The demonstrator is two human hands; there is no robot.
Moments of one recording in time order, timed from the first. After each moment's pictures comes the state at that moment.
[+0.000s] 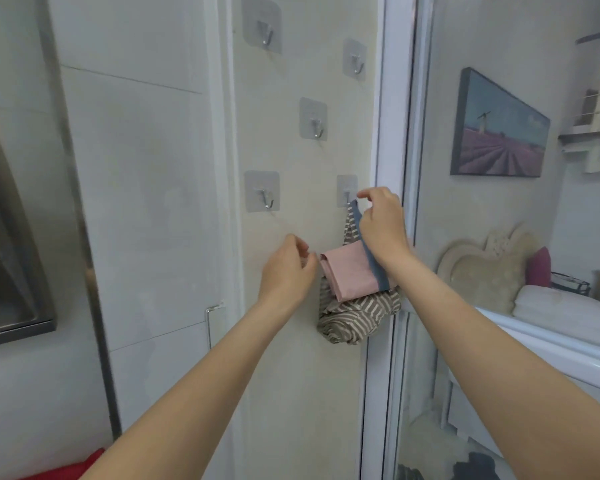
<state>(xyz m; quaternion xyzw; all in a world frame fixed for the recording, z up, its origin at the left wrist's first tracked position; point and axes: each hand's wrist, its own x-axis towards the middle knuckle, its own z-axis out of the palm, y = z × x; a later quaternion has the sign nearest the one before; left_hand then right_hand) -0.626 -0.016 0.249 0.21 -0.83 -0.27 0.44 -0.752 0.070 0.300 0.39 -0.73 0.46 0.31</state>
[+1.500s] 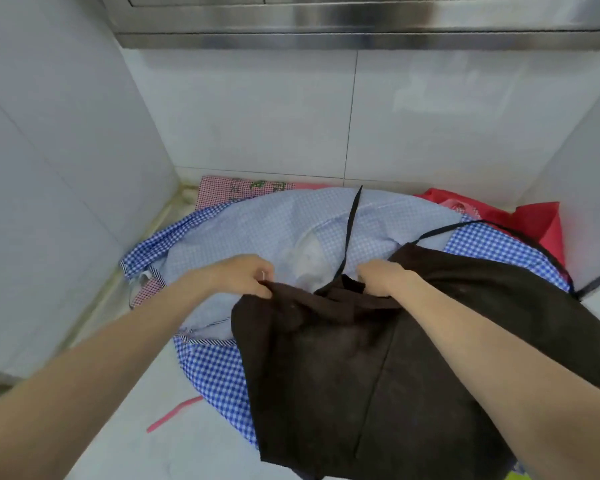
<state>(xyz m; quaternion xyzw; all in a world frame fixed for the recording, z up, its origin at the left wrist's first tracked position) 0.092 -0.161 -0.026 0.50 -0.79 -0.34 -0.07 -0.162 -0.171 -0.065 0.75 -0.59 -0.21 -0.21</state>
